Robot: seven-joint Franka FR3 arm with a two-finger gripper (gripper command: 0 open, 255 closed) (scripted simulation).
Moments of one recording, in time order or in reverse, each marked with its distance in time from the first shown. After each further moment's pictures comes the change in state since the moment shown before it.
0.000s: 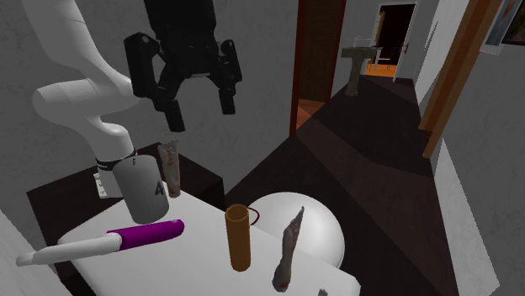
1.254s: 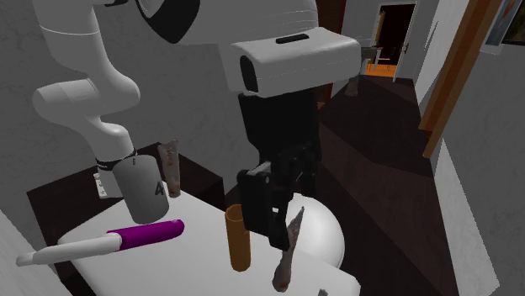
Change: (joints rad) arm -0.010 0.481 -0.004 0.351 0.095 0.148 -0.084
